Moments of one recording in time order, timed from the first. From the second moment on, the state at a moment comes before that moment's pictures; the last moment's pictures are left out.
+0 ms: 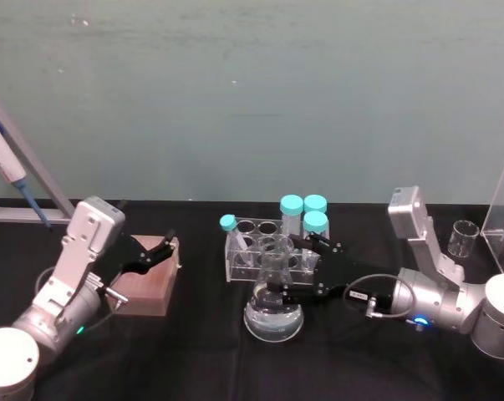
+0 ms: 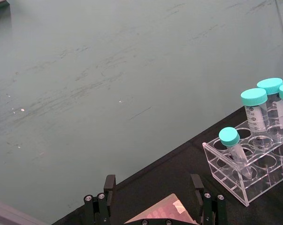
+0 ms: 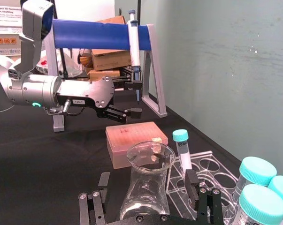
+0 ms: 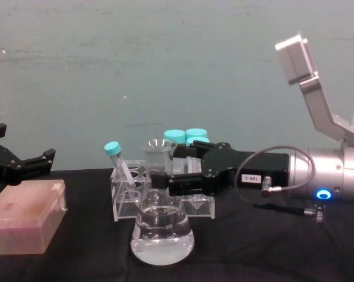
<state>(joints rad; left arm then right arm) -0.20 0.60 0.45 -1.41 -0.25 -0.12 0.03 0.67 0.21 -0.60 -0.77 0.46 -0.31 0.96</state>
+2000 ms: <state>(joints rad) -0.20 0.60 0.45 -1.41 -0.25 -0.12 0.03 0.72 0.15 -0.61 -0.68 0.43 -0.32 0.99</state>
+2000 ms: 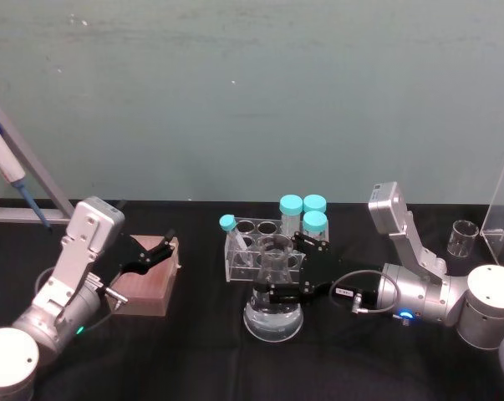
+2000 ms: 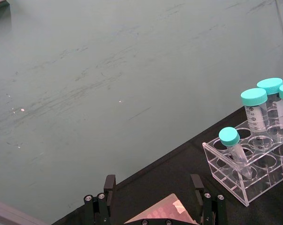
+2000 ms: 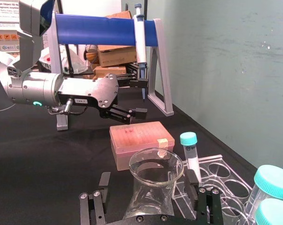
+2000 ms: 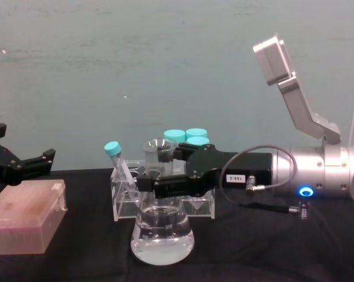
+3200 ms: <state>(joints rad) -0.20 0.60 0.45 -1.41 -0.25 -0.12 0.03 0.71 0.16 -0.61 -0.70 0.42 -0.32 0.98</state>
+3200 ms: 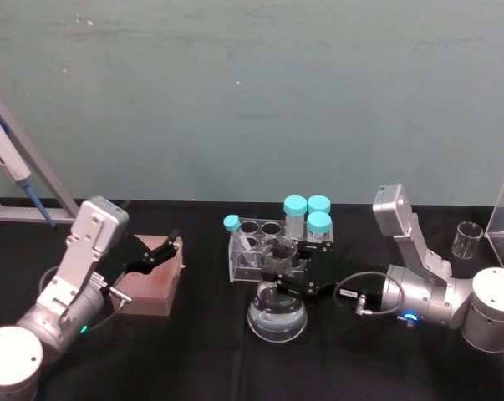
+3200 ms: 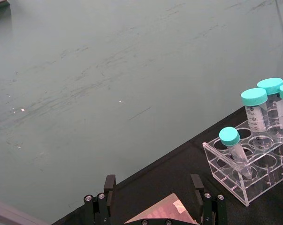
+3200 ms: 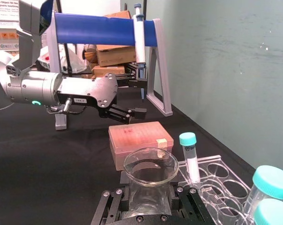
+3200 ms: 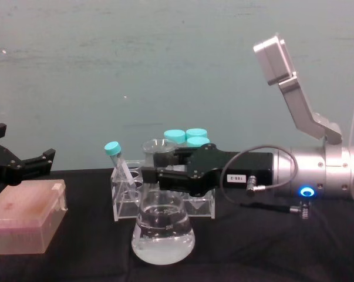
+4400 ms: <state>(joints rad) -0.20 0.60 0.45 -1.41 -0.25 -0.12 0.03 0.57 0.32 -0.56 -0.99 0.49 -0.21 0.85</state>
